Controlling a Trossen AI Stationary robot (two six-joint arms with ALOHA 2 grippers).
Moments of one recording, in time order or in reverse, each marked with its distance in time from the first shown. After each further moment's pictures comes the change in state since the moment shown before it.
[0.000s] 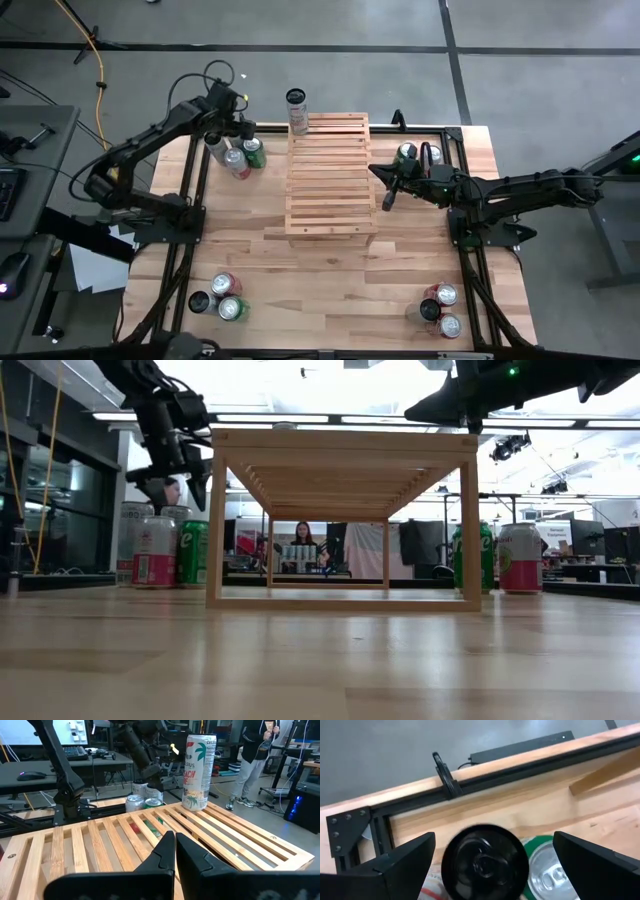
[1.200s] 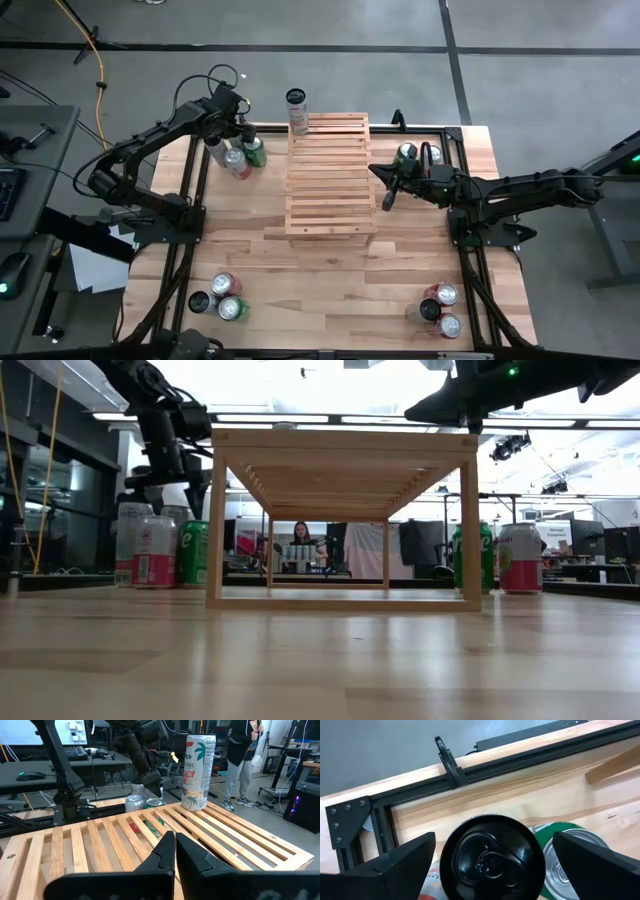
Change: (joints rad) left arm 0.000 0.041 -0.014 -0.010 -0.019 0.001; right arm 0.000 0.000 0.000 0.000 0.002 0.001
